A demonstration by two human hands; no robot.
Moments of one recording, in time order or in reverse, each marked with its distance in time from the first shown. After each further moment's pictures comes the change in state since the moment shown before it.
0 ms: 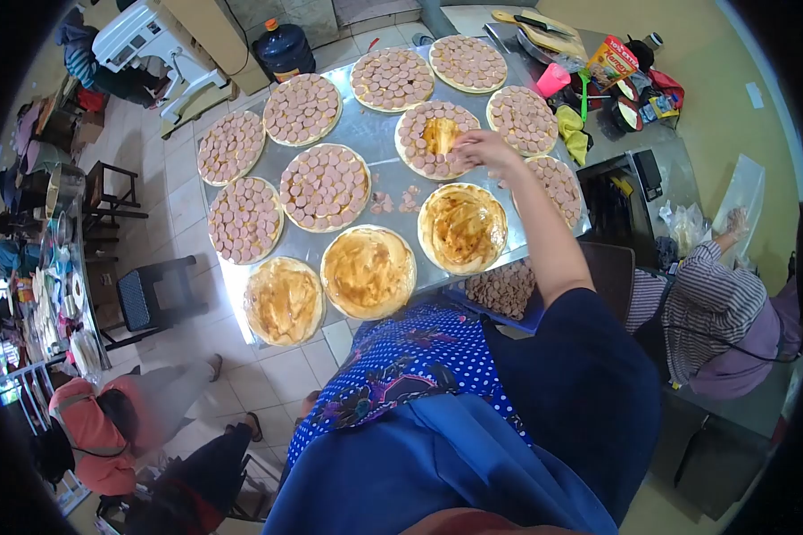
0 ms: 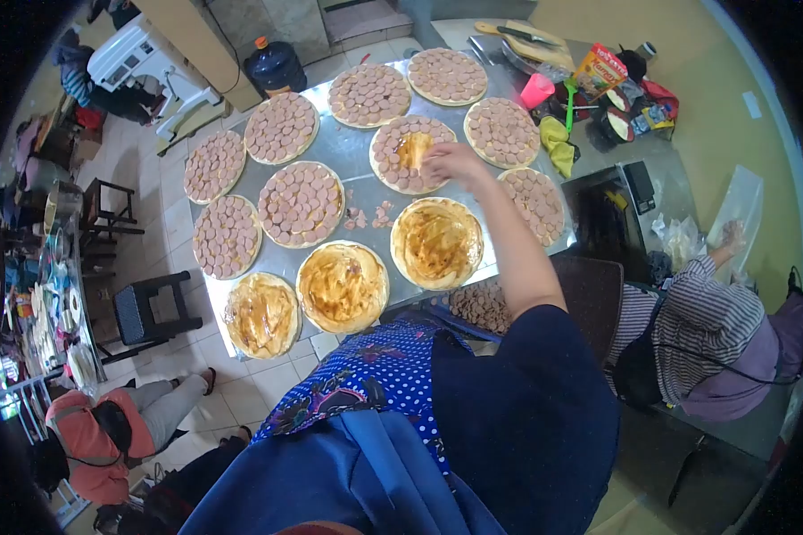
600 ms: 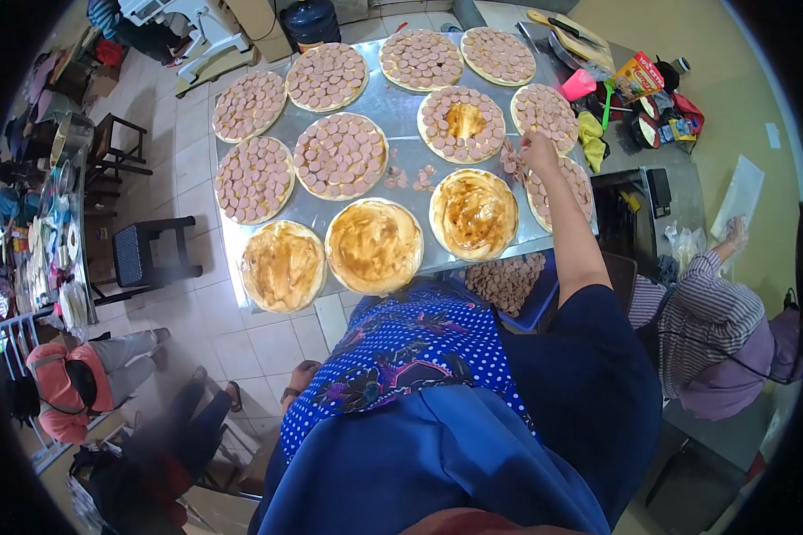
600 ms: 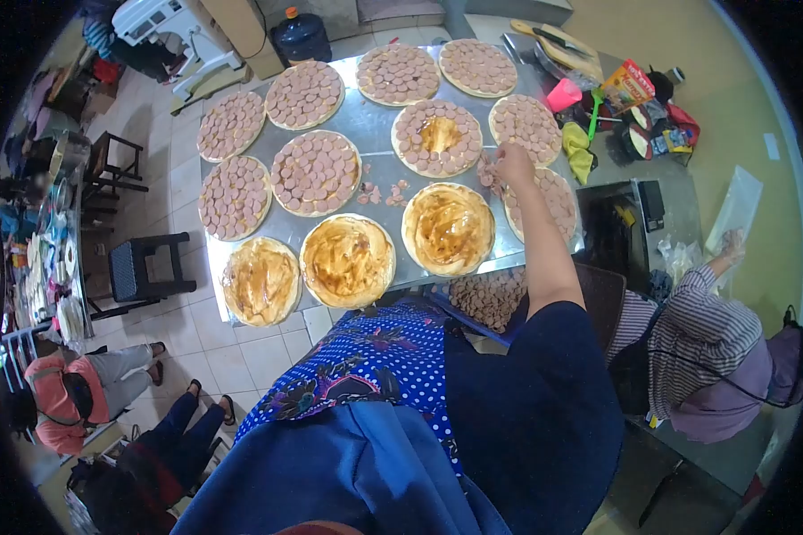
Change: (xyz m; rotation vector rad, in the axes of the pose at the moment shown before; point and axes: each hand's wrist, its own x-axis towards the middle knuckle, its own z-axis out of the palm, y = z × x) left_hand 0.004 -0.010 0.013 -0.116 0.081 -0.067; right_hand 0.005 0.063 -0.072 -1.089 0.561 -0.267
